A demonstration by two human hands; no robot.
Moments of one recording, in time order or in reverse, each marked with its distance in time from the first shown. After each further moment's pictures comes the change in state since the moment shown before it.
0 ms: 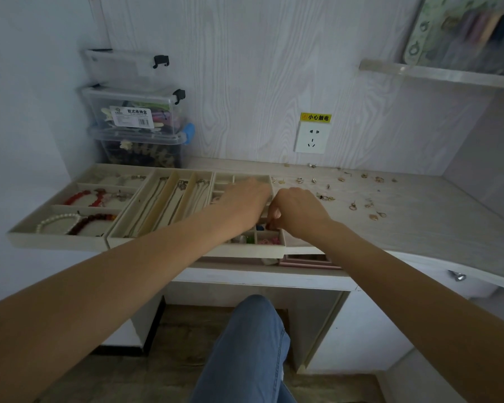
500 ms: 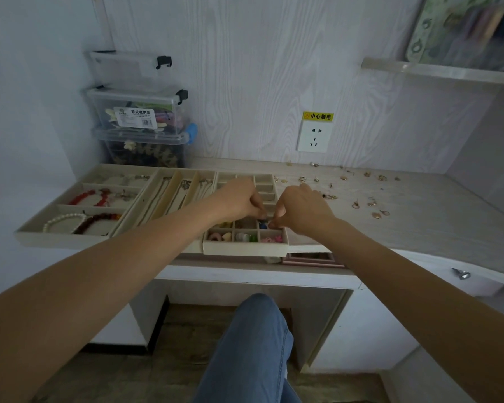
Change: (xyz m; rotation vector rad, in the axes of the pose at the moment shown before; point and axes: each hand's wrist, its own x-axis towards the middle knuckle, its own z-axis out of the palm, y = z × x) left_hand 0.002 -0.028 -0.002 -0.366 -0.171 0.002; right_hand 0.004 0.004 0.001 0.053 -0.023 0.102
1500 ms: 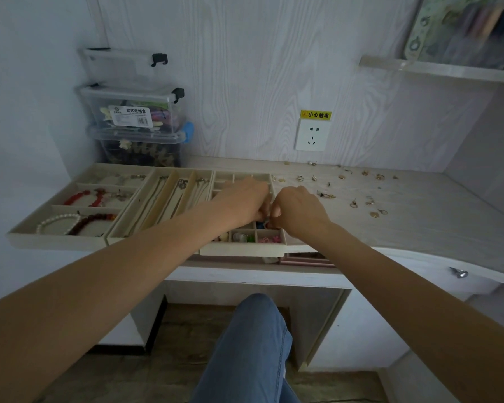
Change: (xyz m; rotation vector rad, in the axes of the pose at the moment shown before) left_hand 0.006 0.011 0.009 0.339 0.067 0.098; right_hand 0.003 0.000 0.010 0.056 0.041 0.026
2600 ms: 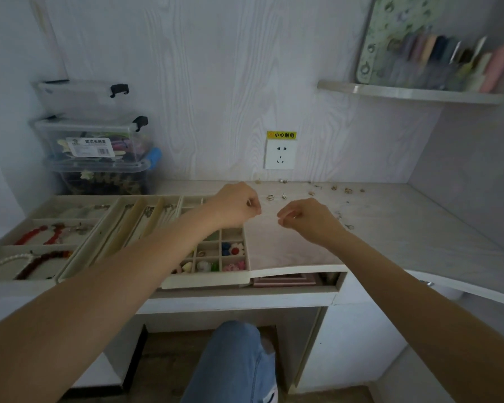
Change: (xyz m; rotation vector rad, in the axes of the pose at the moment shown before) left_hand 0.038 0.030 -0.021 -0.315 -0.005 -0.034; right_hand -0.005 0.084 -0.029 0.499 0.031 0.111
